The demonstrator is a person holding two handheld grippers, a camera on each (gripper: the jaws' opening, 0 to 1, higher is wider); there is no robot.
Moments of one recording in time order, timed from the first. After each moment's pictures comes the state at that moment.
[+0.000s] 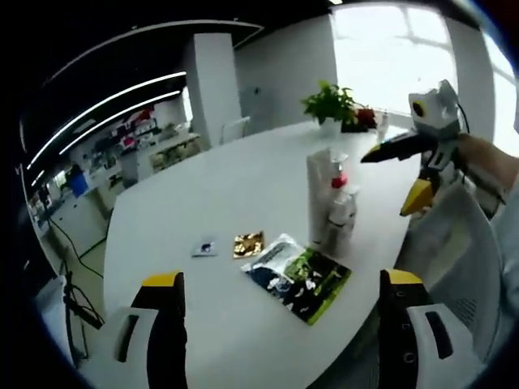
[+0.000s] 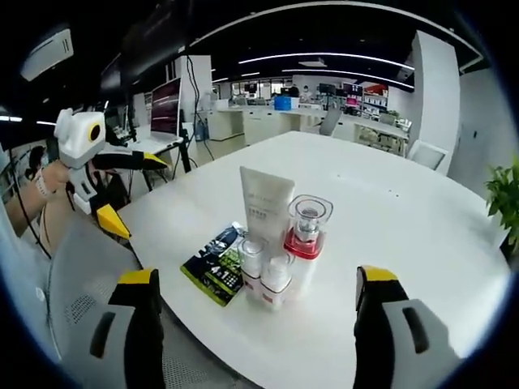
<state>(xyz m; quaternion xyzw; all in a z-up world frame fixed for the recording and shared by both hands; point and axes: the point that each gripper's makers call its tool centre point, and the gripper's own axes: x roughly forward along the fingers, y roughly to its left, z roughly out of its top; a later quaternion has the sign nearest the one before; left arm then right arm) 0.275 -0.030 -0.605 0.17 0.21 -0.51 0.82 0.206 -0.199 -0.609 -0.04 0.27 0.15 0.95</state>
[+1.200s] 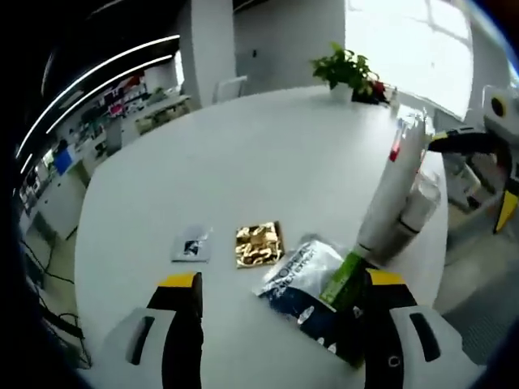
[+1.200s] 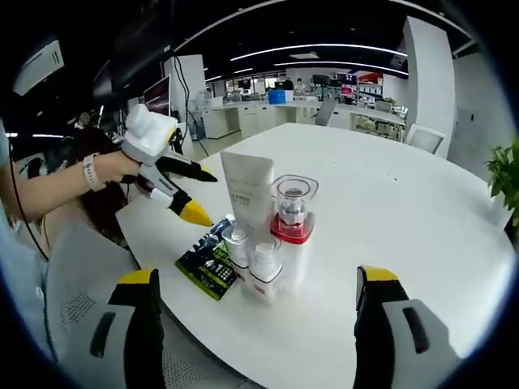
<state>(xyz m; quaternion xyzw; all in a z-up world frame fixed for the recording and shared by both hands) 0.364 -0.107 -0.683 0.21 0.31 -0.51 0.78 0.206 -0.214 -0.624 -0.01 0.28 0.14 0.95</state>
